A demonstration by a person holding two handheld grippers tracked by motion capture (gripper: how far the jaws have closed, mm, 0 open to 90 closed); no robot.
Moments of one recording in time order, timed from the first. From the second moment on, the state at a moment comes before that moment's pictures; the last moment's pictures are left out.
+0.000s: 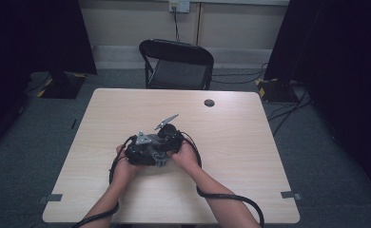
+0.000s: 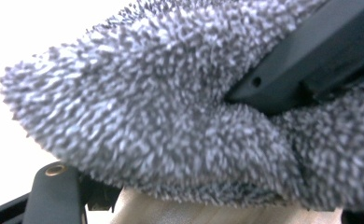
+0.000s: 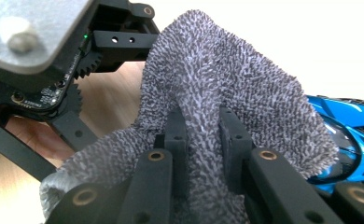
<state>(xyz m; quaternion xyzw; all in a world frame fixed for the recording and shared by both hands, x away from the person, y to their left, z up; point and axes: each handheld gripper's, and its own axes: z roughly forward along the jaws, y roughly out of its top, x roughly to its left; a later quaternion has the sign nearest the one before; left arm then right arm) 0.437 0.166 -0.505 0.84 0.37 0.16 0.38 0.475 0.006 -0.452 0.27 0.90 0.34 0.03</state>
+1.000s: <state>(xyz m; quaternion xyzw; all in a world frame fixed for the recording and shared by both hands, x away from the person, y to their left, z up) 0.437 0.166 -0.504 0.84 0.37 0.16 0.37 0.514 -0.040 -0.458 0.35 0.86 0.36 0.04</state>
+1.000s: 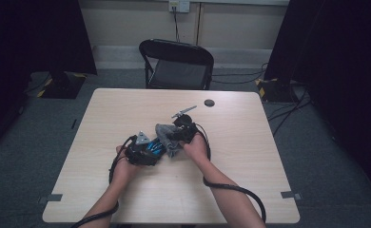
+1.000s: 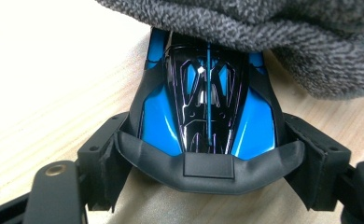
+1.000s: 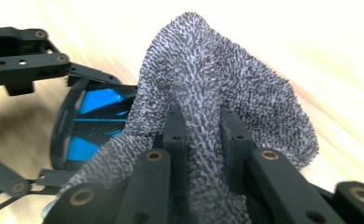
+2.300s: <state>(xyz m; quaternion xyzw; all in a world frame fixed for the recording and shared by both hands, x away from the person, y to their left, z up) 0.437 0.166 -0.505 0.84 0.37 0.16 0.37 0.545 -0.070 -0.470 0.43 0.84 0.32 0.08</state>
